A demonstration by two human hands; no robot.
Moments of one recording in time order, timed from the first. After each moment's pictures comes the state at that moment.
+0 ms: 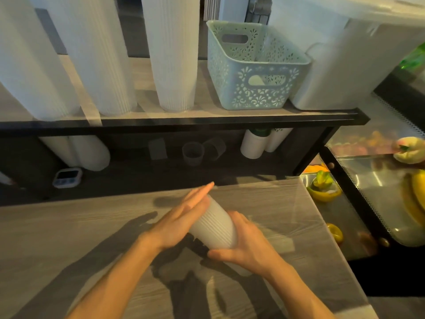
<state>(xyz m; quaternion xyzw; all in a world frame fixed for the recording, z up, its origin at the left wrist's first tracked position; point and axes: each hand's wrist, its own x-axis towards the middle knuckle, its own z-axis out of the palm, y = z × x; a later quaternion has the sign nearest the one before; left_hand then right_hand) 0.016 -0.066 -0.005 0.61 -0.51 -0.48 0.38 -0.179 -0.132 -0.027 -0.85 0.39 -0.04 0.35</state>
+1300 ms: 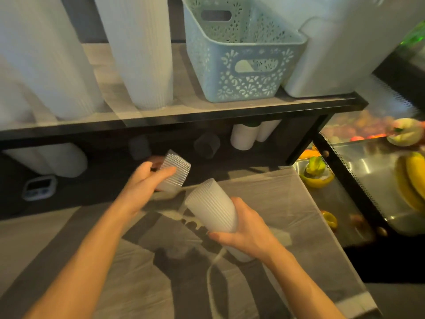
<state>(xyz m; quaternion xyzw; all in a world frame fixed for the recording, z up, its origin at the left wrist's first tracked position) 0.081 -0.122 -0.005 0.69 -0.31 -0.45 0.48 -0.175 -0.163 -0.026 -0.79 0.48 -0.05 0.39</state>
